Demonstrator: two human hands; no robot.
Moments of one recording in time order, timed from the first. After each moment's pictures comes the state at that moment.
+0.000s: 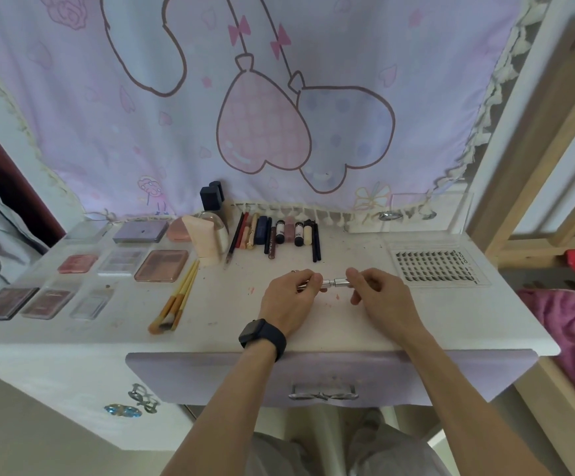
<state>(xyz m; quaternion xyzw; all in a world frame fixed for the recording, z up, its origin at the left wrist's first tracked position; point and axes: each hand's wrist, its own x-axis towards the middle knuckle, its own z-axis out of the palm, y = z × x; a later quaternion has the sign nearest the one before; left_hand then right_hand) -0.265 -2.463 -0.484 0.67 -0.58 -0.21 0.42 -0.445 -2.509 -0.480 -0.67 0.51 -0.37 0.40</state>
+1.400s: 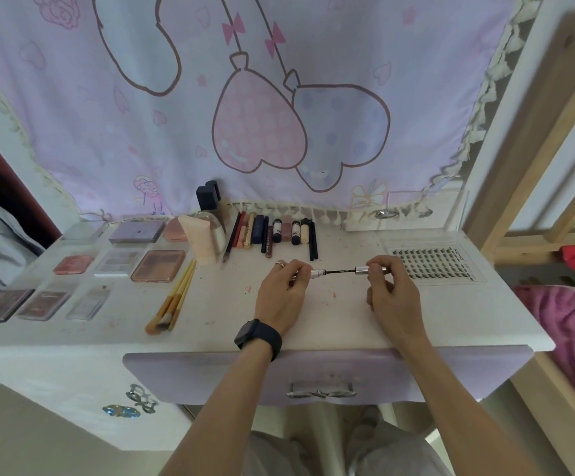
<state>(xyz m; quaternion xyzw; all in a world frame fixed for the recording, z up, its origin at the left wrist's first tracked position) -0.262 -2.466 -0.487 0.67 -0.56 -0.15 0.46 -0.451 -2.499 -0.484 -0.62 0.46 -0.51 0.38</state>
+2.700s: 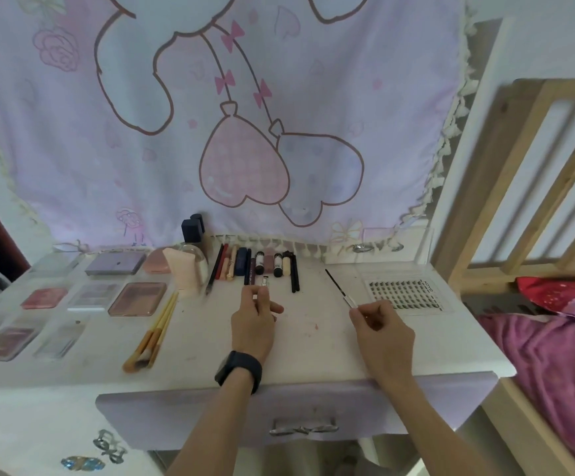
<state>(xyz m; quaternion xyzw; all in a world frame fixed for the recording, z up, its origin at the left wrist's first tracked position) -0.256 -2.470 -0.489 0.67 -0.41 -0.23 0.57 -0.461 -2.490 -0.489 -0.58 0.57 -0.52 0.27</state>
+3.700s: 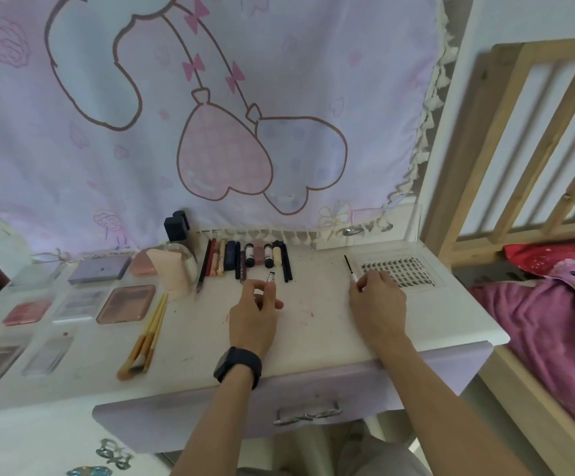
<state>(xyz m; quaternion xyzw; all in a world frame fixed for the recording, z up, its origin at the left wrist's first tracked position) -0.257 -2.469 -0.491 0.69 -0.46 -0.22 0.51 -0.454 -2.528 -0.482 -0.65 0.67 -0.35 0.06</state>
